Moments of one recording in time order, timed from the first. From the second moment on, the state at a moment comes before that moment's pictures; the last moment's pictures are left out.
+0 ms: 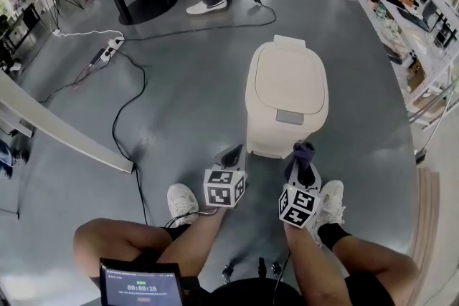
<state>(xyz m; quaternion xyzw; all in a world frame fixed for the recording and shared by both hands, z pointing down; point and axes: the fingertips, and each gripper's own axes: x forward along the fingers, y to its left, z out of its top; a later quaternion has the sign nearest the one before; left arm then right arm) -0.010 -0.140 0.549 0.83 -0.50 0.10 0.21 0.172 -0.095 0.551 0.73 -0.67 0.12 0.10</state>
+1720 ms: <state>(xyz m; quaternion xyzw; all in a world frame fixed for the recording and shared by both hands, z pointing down) 0.094 -0.125 0.593 0.87 -0.41 0.19 0.20 0.212 -0.115 0.604 0.70 -0.68 0.22 0.07</state>
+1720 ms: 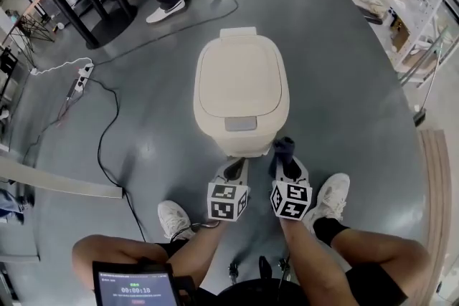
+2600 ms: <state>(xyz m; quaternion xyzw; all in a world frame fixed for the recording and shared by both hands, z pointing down) 0.181 -0.104 0.487 0.91 -0.36 0.19 0.11 0.255 -0.169 0.473 0.43 -0.81 0.40 -0.05</state>
